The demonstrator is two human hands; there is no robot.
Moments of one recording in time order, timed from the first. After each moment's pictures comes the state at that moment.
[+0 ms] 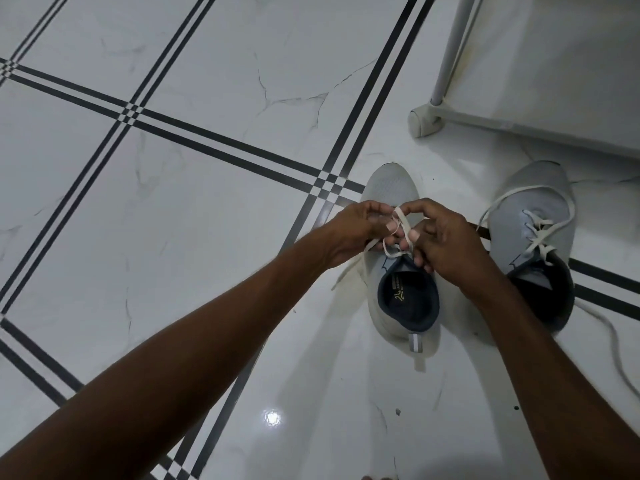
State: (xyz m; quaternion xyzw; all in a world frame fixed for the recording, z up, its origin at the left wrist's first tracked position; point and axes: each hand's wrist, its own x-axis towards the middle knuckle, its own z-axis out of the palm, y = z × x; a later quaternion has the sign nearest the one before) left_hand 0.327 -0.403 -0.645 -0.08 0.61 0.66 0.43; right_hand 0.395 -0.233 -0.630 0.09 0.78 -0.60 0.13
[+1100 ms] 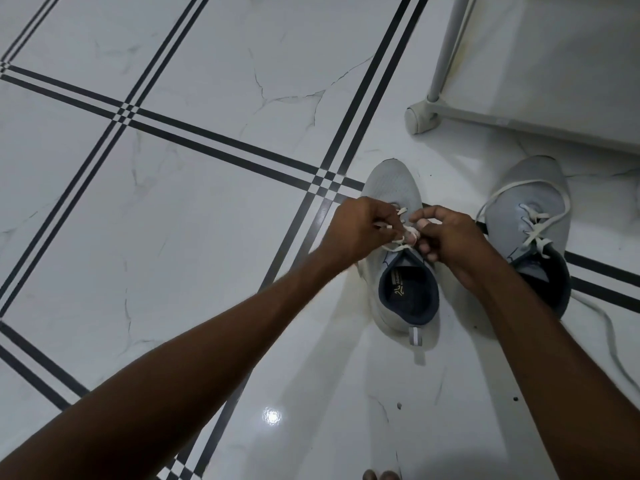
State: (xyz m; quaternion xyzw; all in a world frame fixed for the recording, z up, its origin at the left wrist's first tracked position) left_hand 0.343 -0.401 -0.630 0.20 0.90 0.36 0.15; right_hand 0.389 -0.226 -0.645 0.24 0.64 -0.71 0.19
